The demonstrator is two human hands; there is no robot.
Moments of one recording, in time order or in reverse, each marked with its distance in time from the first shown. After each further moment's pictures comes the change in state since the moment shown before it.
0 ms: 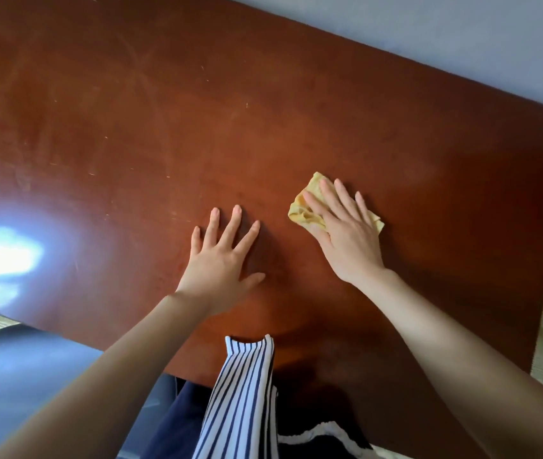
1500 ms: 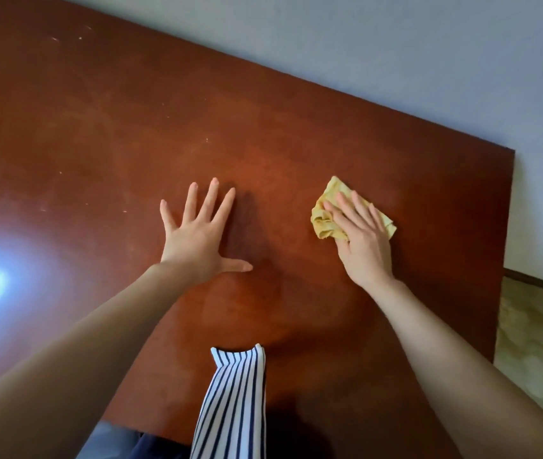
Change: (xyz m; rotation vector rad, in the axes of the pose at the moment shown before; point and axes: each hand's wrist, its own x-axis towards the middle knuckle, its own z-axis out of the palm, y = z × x) left_hand 0.077 0.014 -0.043 0.040 0.035 -0.092; right_hand 0.008 0.082 -0.009 0.116 0.263 0.057
